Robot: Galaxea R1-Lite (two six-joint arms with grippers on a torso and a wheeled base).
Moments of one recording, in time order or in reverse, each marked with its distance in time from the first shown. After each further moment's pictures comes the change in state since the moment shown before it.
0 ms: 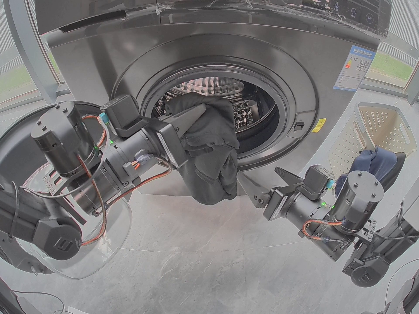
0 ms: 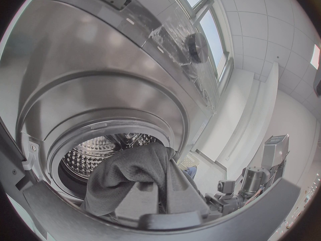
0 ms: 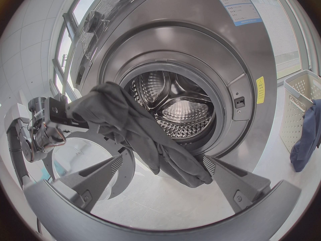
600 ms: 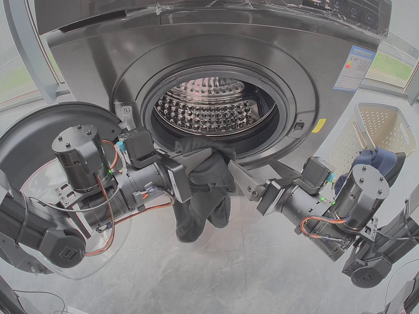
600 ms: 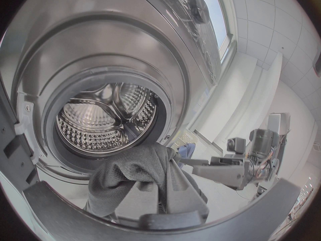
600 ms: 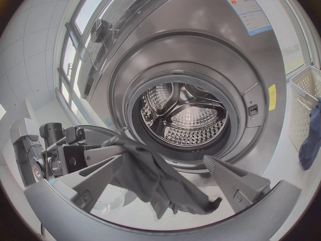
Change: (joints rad) left arm 0.002 0.024 0.073 0.112 -0.063 0.039; right arm 0.050 -0.025 -0.056 0.011 -0.005 0.022
